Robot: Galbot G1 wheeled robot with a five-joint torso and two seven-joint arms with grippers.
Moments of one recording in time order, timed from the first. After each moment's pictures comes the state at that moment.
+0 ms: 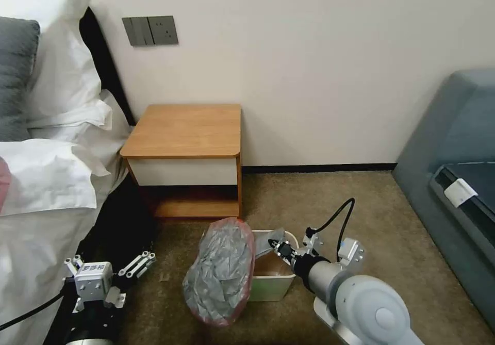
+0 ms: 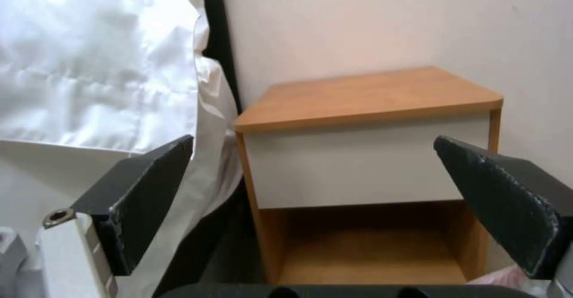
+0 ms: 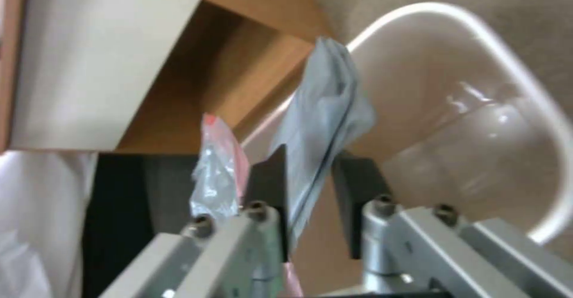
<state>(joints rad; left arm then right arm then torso) 2.11 -1.61 -0.70 -2.50 0.00 -0.19 -0.01 -1.31 1.12 0.10 2.32 1.60 -0.26 1.03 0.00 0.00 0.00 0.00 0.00</state>
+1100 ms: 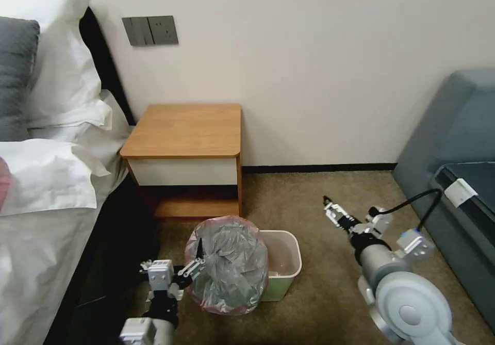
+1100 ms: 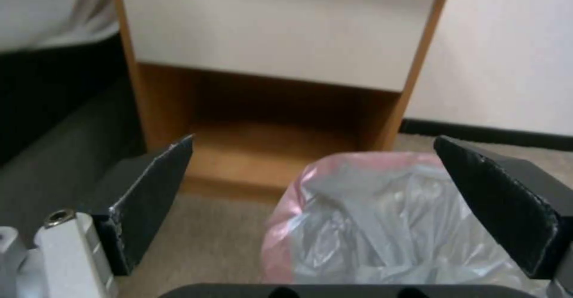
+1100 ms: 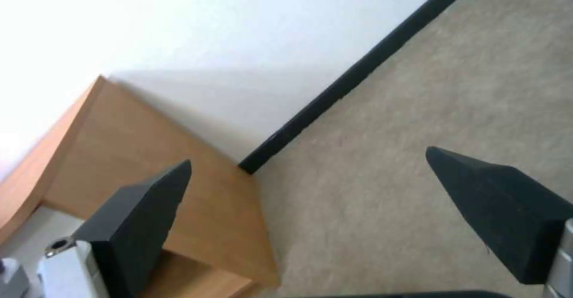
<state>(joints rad) 1.88 -1.46 -0.38 -2.26 -0.13 0.06 -0.24 -1.49 1.10 0.42 2.30 1.14 -0.18 0.72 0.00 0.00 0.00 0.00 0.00</state>
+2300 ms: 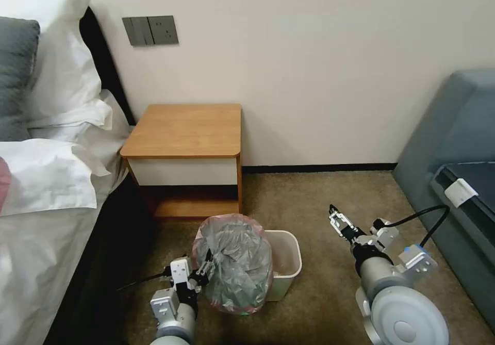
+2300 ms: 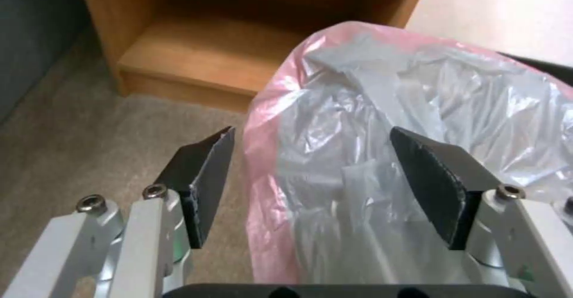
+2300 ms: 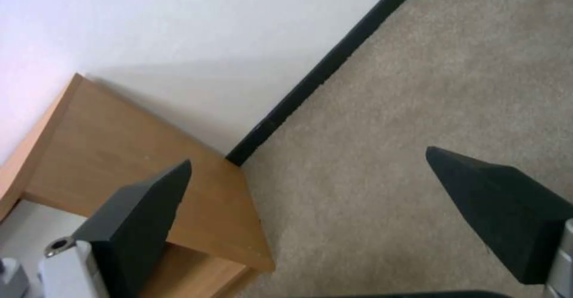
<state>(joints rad) 1.73 -1.40 -0.28 -2.15 -0.31 0.26 -0.38 -1.55 1.18 0.37 2.33 1.07 -0.16 0.76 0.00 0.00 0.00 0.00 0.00</state>
